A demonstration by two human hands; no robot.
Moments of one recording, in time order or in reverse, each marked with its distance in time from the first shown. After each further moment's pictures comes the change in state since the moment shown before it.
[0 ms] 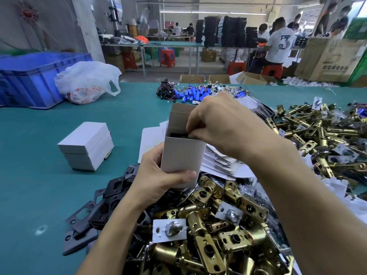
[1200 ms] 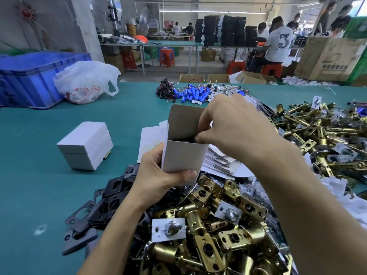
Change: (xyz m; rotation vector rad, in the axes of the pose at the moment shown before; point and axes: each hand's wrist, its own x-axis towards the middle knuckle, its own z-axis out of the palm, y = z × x) left_hand 0.000 -0.004 0.004 -0.029 0.024 0.017; right_hand -0.009 -0.003 -0.003 -0.030 0.041 0.247
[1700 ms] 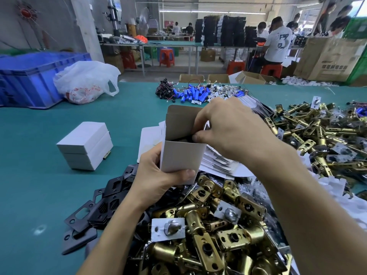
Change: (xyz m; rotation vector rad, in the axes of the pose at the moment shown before) left_hand -0.001 -0.003 -0.002 0.036 0.028 -0.006; right_hand 0.001 0.002 0.004 0.068 -0.017 -0.061
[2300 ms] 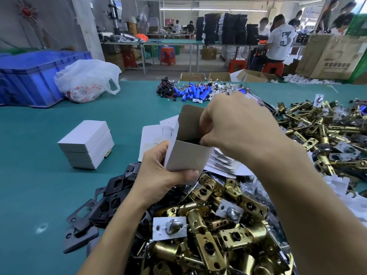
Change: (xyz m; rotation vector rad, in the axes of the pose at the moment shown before) left_hand 0.001 -0.002 0.001 0.029 -0.021 -0.022; right_hand -0.005 -0.005 -0.004 -0.186 0.066 0.033
